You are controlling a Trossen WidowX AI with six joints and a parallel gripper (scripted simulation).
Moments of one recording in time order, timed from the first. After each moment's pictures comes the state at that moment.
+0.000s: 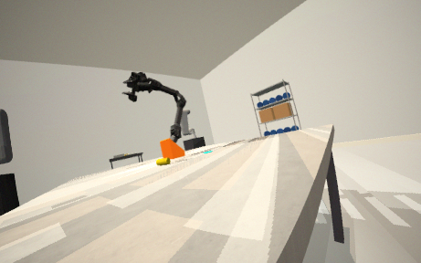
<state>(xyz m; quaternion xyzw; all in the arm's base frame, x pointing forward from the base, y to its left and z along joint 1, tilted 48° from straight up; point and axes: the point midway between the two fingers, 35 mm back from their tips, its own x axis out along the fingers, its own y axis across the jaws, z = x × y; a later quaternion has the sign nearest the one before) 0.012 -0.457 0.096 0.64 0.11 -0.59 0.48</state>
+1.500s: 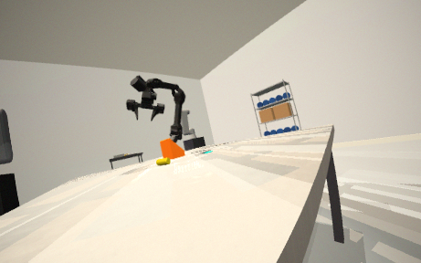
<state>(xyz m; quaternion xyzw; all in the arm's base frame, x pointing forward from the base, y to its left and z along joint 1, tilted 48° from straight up) 0.200 -0.283 -0.046 0.32 0.60 0.02 0.74</state>
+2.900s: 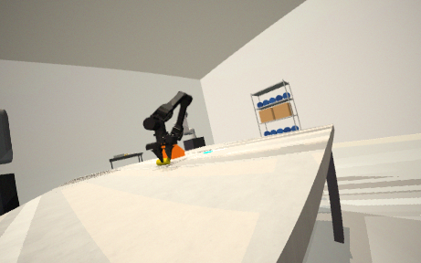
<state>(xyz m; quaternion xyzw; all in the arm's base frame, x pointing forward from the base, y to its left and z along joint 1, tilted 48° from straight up) 0.232 -0.086 -0.155 0.13 0.56 0.41 0.71</state>
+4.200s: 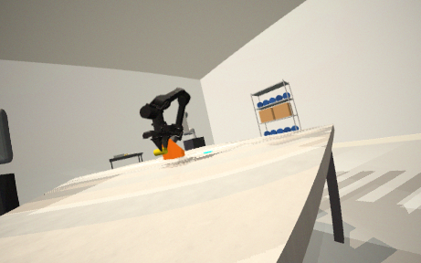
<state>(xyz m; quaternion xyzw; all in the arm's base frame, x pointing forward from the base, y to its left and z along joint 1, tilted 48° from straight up) 0.235 -0.129 -0.121 0.14 0.57 0.40 0.71</state>
